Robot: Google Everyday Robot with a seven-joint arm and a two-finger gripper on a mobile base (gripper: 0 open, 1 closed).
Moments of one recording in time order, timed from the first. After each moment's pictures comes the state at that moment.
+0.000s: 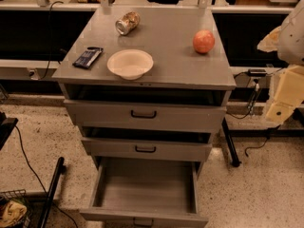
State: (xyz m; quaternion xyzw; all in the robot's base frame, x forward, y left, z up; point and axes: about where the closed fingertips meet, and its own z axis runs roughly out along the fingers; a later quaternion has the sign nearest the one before) arm 0.438 -0.217 0.976 -0.60 0.78 -0.03 0.16
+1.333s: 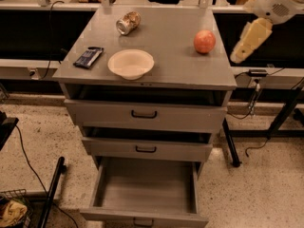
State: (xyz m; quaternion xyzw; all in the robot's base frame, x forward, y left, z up) arm 0.629 -0.235 0.978 -0.57 0.78 -0.01 0.28
